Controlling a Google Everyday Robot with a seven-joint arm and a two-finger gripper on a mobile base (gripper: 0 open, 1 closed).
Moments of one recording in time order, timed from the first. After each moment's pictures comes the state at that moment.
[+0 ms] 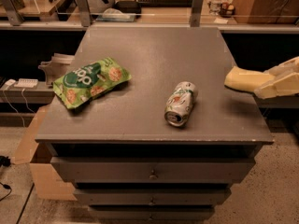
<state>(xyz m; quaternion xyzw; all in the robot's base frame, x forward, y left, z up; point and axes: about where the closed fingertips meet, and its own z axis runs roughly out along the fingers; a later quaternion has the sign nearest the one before) 0.530 -0.306 0.912 -0.41 0.82 0.17 0.36</state>
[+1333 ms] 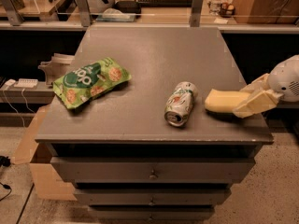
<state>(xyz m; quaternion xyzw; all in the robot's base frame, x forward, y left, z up) 0.514 -0.260 0.864 -0.47 0.82 0.15 0.28</state>
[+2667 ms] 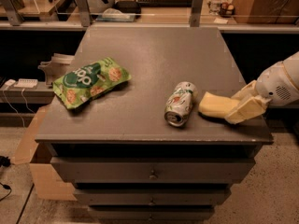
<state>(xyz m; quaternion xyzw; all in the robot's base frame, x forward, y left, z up) 0.510 -0.242 0.840 -0.49 0.82 0.17 0.24</state>
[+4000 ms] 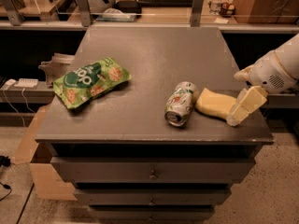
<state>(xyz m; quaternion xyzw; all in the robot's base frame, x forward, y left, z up) 0.528 -0.231 0.852 -0.52 0.81 0.16 0.23</state>
